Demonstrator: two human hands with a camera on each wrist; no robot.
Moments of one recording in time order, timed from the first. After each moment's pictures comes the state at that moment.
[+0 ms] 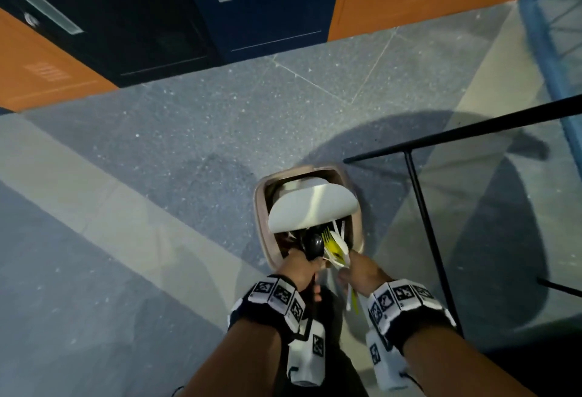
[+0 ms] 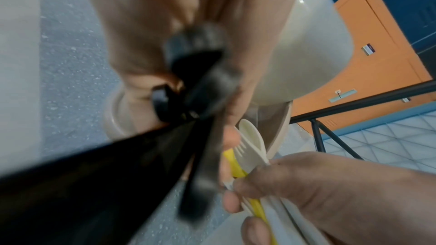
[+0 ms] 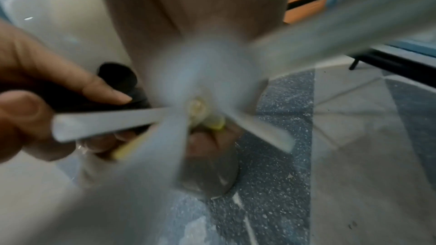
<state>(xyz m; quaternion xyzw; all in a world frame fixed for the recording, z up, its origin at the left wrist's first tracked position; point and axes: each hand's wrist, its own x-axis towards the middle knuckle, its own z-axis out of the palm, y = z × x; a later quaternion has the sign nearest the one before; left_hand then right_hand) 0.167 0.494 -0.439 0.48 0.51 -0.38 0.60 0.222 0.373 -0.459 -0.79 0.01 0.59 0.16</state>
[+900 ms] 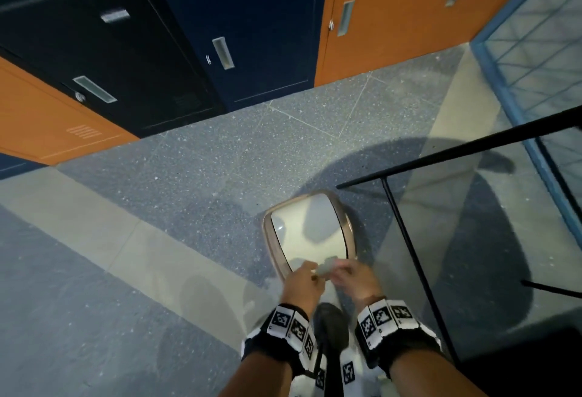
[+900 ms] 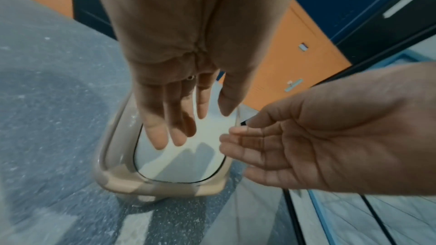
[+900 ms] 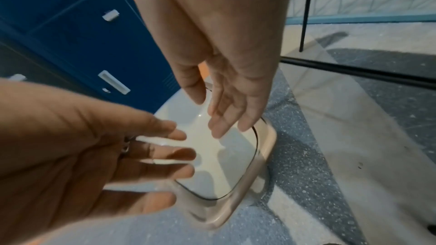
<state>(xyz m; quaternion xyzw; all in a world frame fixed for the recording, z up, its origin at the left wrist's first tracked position) 0.157 0.494 -0.357 0.72 0.36 -0.32 0.49 0.212 0.393 -0.378 -0.78 0.16 0.48 0.37</state>
